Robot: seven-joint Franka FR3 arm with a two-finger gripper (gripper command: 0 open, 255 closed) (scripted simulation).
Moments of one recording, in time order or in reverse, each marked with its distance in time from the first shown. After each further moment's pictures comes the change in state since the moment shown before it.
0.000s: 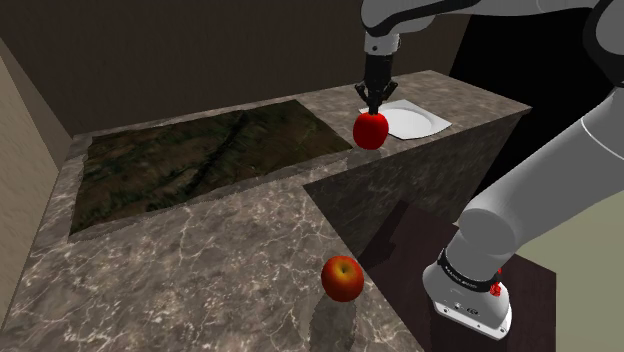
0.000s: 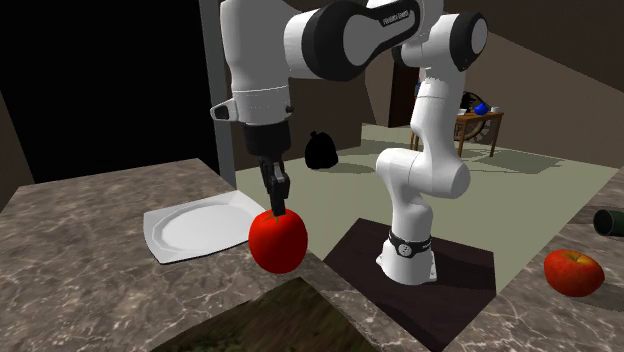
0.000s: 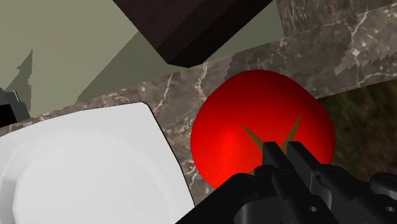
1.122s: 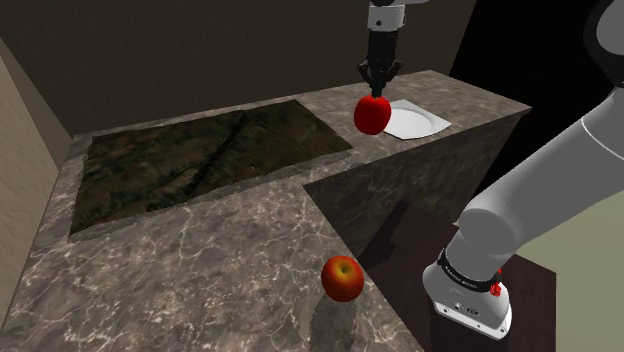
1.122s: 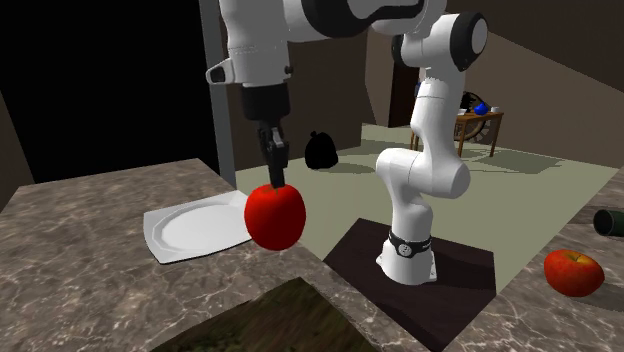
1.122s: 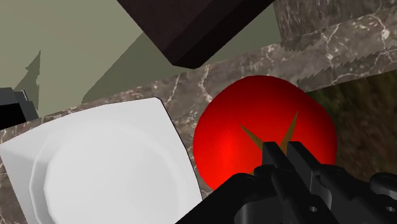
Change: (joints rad) arm 0.002 0.000 0.004 0.145 0.002 -0.146 0.000
